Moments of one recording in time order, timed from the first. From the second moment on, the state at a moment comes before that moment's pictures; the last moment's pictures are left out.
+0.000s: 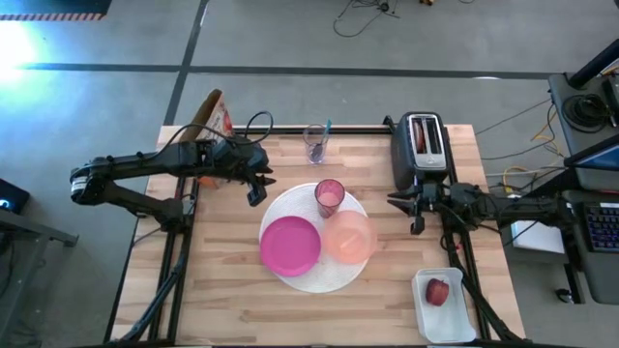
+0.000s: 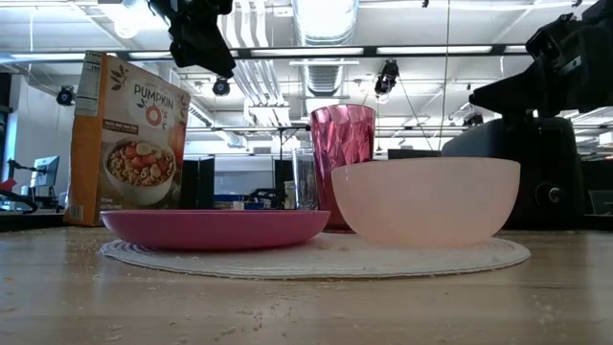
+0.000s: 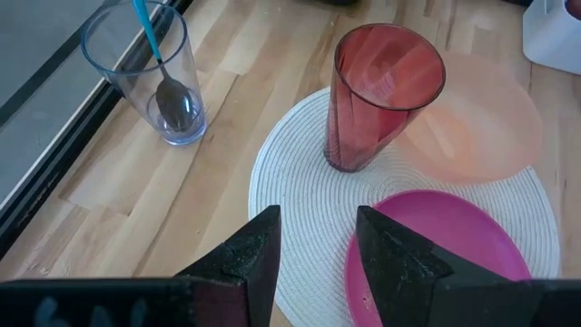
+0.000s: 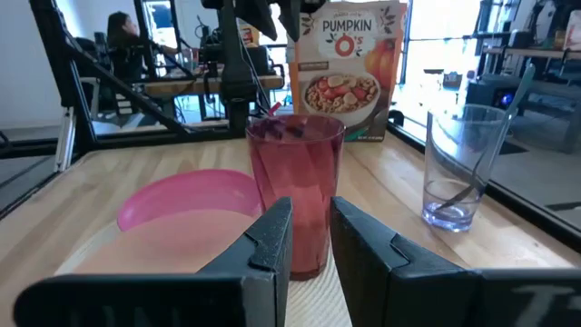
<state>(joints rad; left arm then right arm) 0.19 1.18 1.14 -0.73 -0.07 -0.15 -0.06 0.19 0.02 0.11 0.07 0.04</state>
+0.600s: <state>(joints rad) 0.19 1.18 1.14 -0.71 -0.12 -0.25 -0.06 0.19 0.02 0.11 0.07 0.04</state>
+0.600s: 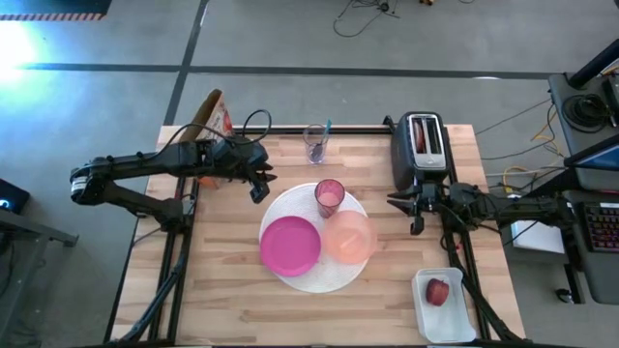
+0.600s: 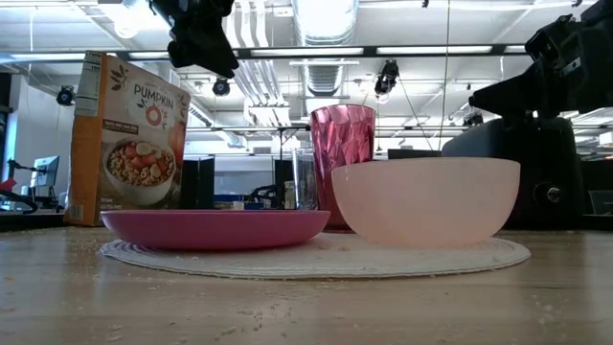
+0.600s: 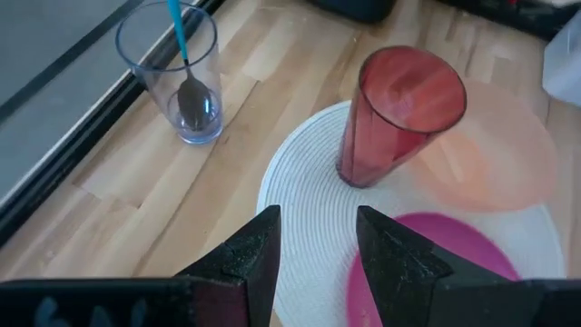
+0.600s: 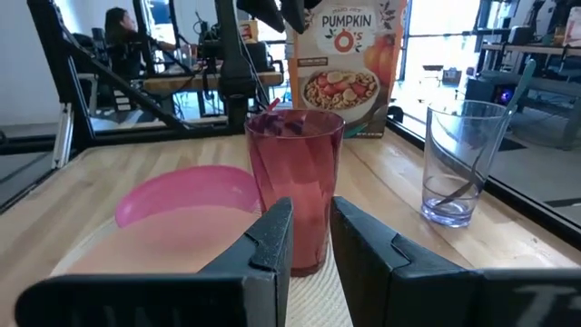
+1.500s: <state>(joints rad) -0.13 1.42 1.14 -1.18 -0.23 -0.92 -0.06 0.20 0.02 0.11 0.07 0.04</state>
